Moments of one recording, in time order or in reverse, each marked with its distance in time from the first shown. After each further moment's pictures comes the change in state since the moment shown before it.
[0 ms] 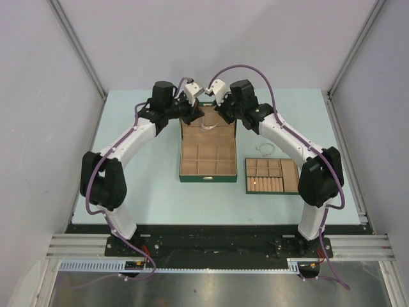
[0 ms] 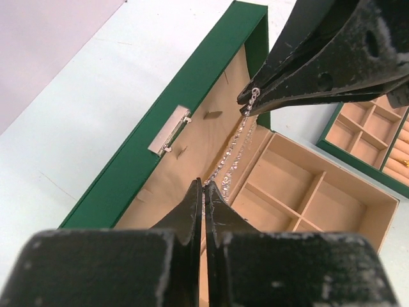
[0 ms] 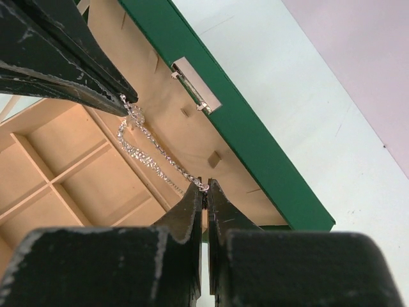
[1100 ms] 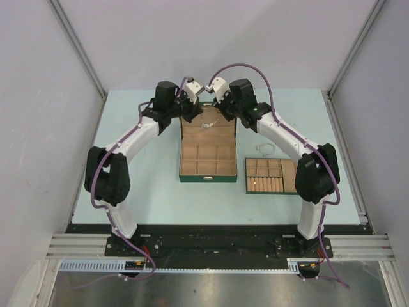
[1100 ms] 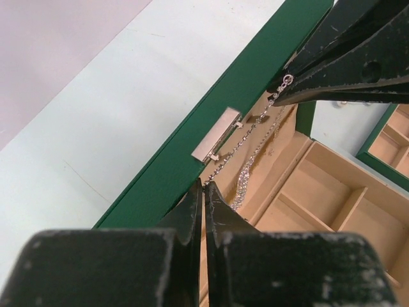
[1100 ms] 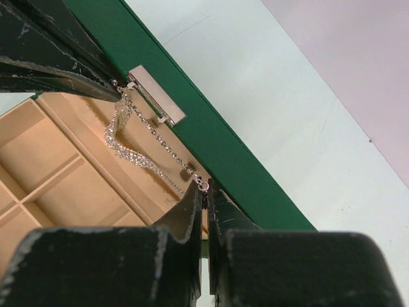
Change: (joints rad) left arm 0.000 0.063 0.013 0.067 -0.103 -0.012; right arm -0.016 0.050 0.024 0.044 0.048 0.008
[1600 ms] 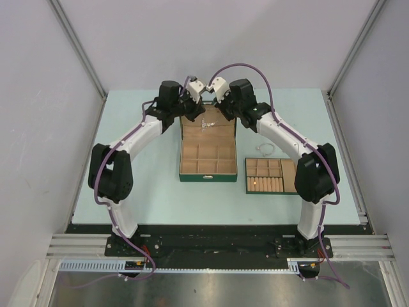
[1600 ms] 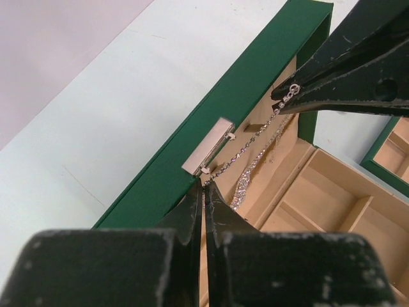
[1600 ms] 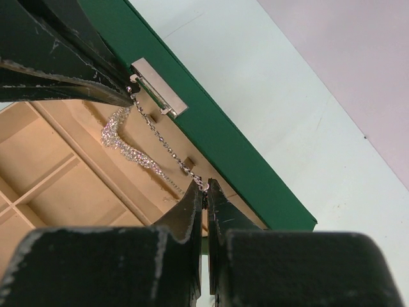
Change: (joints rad) left arm -0.018 0.042 0.037 0.007 -0.024 -0.014; right arm 0.000 0.002 0.000 0.005 0.021 0.000
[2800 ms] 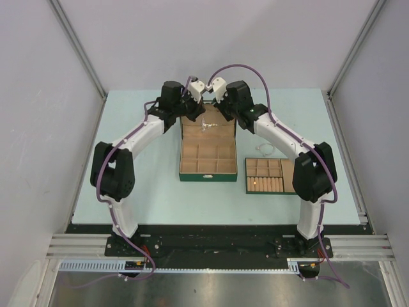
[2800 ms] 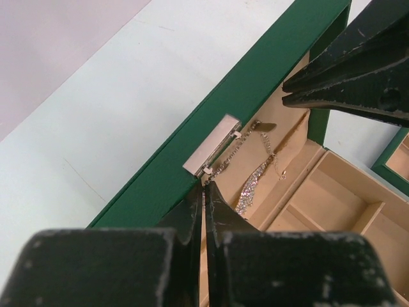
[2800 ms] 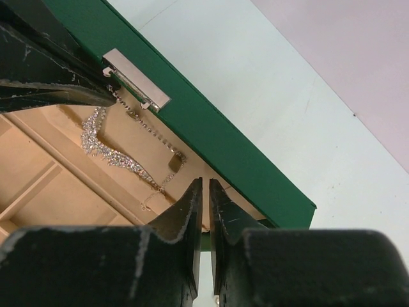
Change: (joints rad) left arm -0.011 0.027 0.013 0.002 -0.045 -0.013; right arm 0.023 0.020 0.000 0.012 0.113 0.045
